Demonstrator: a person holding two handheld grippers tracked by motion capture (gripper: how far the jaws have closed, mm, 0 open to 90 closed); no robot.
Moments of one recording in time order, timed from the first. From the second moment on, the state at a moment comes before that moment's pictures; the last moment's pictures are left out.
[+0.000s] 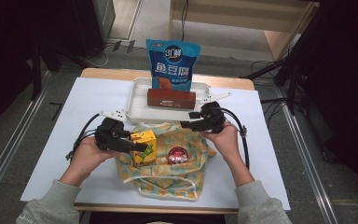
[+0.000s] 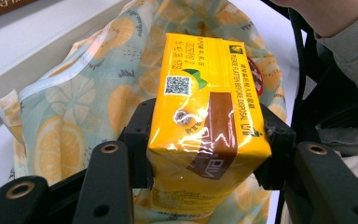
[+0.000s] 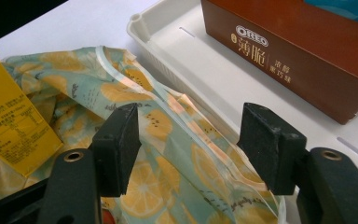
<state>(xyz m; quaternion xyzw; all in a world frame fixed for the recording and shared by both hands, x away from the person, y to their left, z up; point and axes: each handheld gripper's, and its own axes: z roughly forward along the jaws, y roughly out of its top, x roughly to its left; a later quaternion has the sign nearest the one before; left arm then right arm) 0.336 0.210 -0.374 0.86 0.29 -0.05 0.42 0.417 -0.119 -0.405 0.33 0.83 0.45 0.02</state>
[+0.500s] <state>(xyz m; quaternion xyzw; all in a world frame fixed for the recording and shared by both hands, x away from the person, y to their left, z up) 0.344 0.217 -0.359 0.86 0.30 -0.05 0.42 0.414 -0.120 -0.404 0.33 0.83 0.45 0.03</state>
